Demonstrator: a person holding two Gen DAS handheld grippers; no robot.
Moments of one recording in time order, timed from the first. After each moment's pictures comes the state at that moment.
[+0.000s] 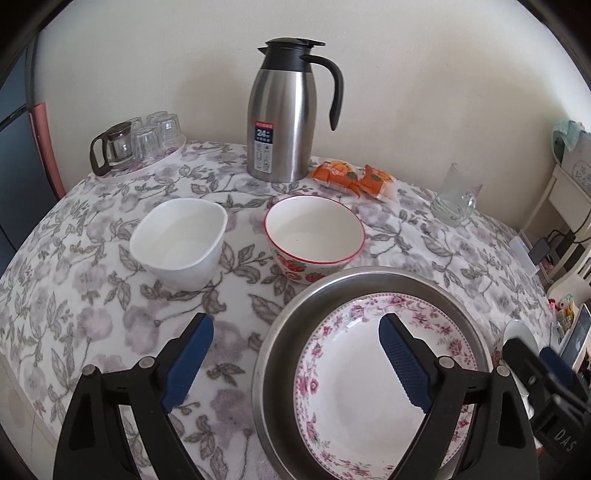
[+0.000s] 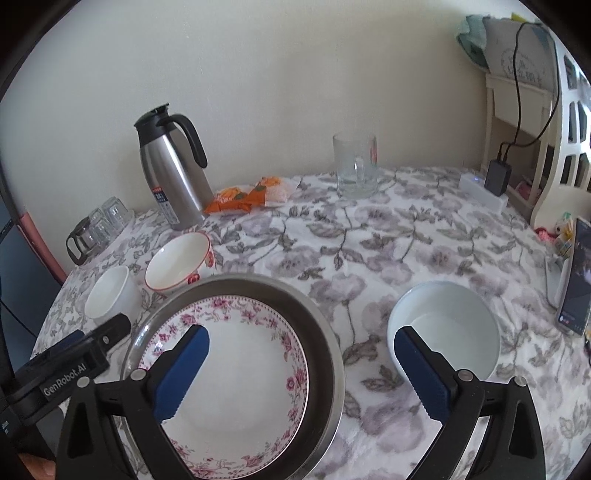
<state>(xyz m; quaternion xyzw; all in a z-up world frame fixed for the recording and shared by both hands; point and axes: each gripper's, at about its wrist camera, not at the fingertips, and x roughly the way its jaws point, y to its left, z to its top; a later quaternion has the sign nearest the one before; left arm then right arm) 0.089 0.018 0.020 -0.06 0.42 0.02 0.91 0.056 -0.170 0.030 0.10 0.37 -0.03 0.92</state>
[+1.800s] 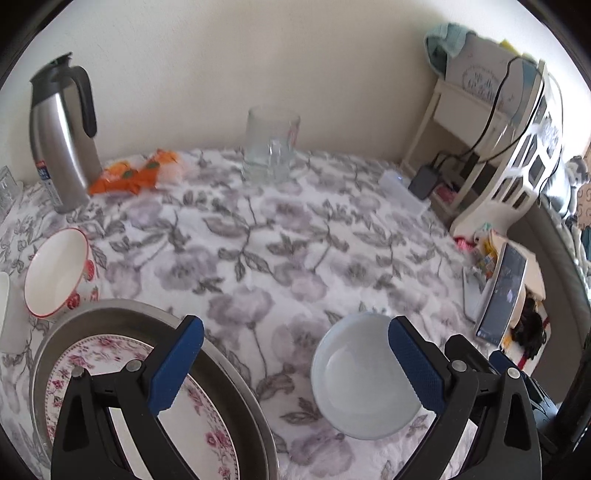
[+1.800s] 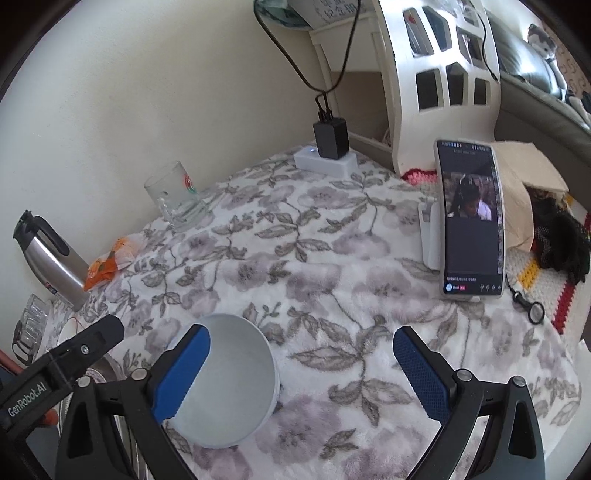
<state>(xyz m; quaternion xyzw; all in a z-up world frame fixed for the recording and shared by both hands) 0.134 -0.201 0.013 0.00 0.46 -0.20 0.86 0.030 -0.357 -0.005 0.23 0.39 -0.20 0.87</state>
